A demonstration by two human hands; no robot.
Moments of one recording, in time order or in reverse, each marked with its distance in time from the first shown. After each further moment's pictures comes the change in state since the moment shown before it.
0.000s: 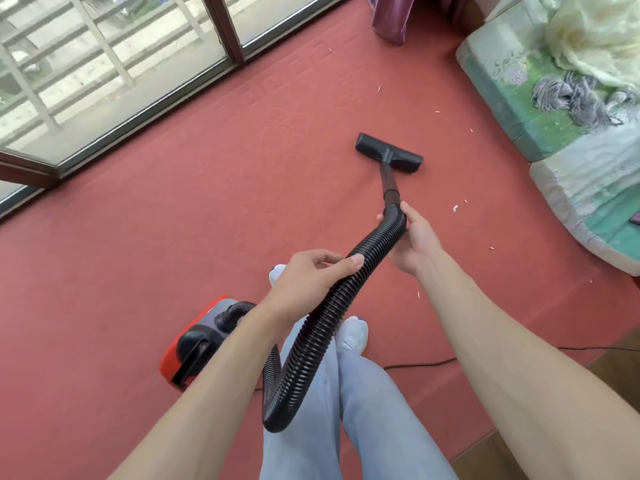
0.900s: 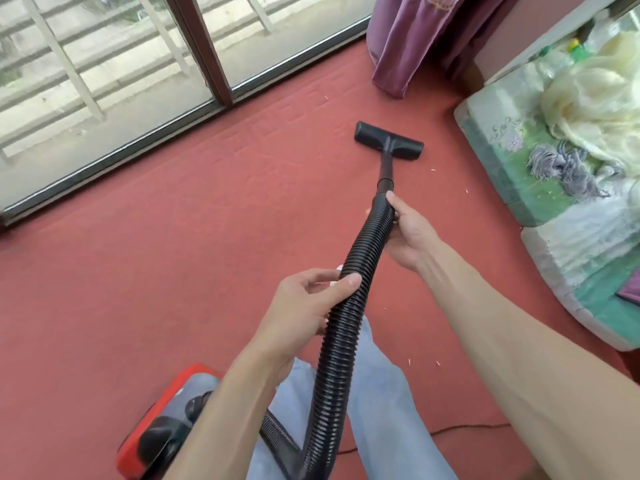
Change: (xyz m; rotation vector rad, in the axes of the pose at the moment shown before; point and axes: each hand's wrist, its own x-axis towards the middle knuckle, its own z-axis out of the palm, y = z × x) left_hand 0.113 0.109 -0.055 -0.269 0.014 0.024; right_hand 0.104 -0.124 0.138 -0.246 0.001 -0.163
